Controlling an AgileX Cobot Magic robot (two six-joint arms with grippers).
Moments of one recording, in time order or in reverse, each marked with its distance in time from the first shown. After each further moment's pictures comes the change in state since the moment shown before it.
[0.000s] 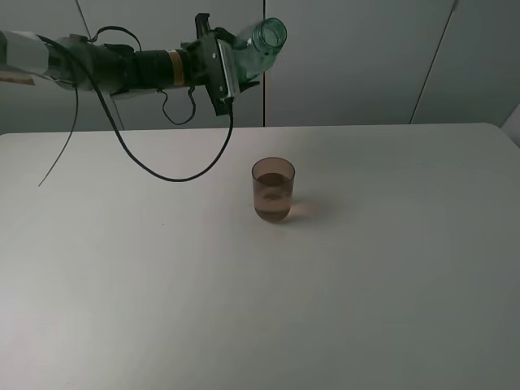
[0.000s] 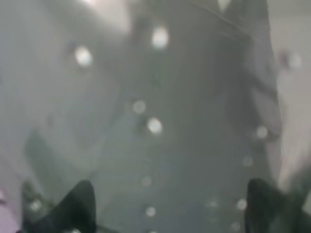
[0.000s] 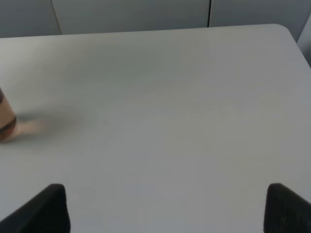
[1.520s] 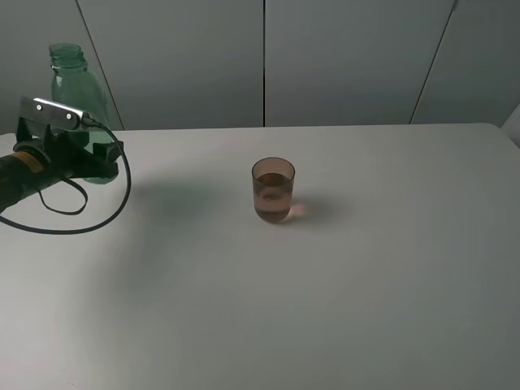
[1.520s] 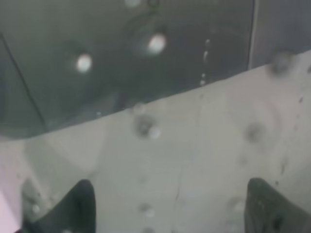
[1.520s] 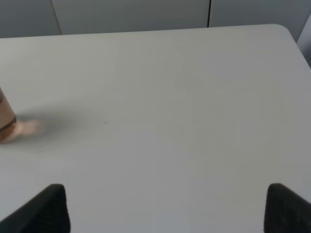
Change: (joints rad) left arm 0.304 -0.376 1.160 -0.868 -0.308 0.121; right arm 0.000 0.000 0.000 0.000 0.000 0.000
